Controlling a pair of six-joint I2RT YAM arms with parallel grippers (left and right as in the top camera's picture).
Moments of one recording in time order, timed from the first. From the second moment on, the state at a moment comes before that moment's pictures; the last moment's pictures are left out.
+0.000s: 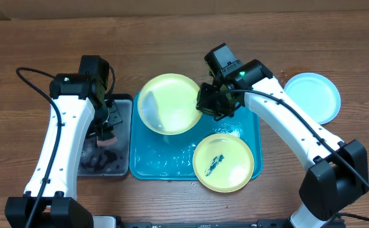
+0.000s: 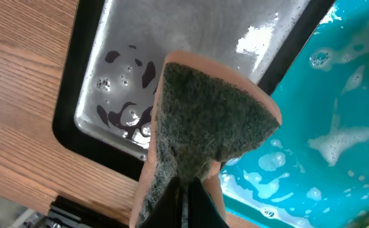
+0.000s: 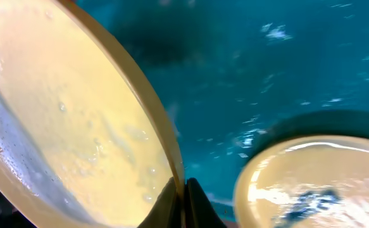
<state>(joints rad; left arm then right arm) -0.03 1.55 1.37 -1.35 -0.15 -0.47 0.53 1.82 1.56 -1.00 -0.38 0.78</state>
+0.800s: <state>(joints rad) 0.01 1.55 1.37 -1.36 -0.15 -0.46 0.46 1.82 1.52 -0.78 -0.16 0.56</state>
